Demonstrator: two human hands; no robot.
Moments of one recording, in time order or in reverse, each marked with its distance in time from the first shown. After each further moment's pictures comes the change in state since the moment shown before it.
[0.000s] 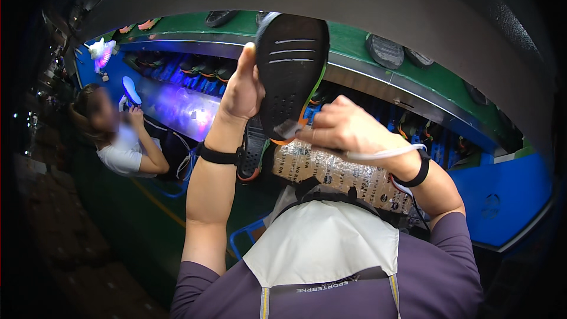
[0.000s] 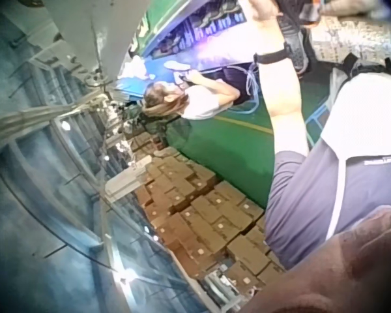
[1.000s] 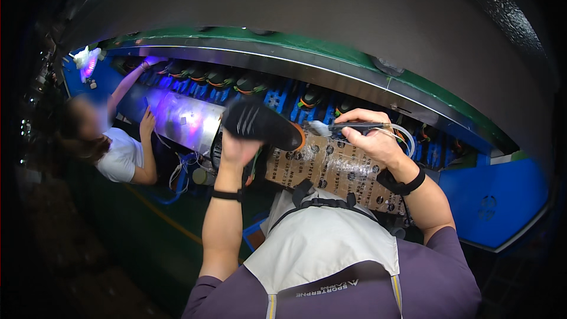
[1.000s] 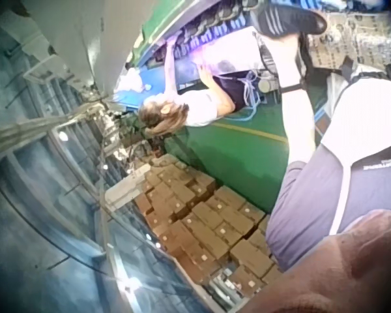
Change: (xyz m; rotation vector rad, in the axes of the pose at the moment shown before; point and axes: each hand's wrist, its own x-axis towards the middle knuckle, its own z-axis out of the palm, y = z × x) left_hand -0.090 -0.114 -0.092 -0.601 0.258 -0.065; right_hand -0.060 0.045 0.035 0.675 0.342 0.731
